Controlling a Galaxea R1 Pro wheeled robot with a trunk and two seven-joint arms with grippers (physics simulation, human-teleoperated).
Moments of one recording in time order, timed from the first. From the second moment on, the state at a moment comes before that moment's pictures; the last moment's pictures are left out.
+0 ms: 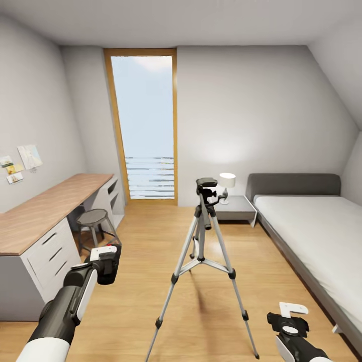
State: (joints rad) left arm -0.48 0.03 0.14 -1.16 0.03 0.72 0.11; right arm -0.53 -0.14 -0.03 -0.25 -0.03 -0.06 -0.32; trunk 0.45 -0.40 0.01
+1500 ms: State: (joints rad) left arm -0.48 0.03 0.14 -1.16 0.02 0.72 0.11; right arm -0.53 -0.14 -0.03 -0.24 -0.03 -0.06 -0.33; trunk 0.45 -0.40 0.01
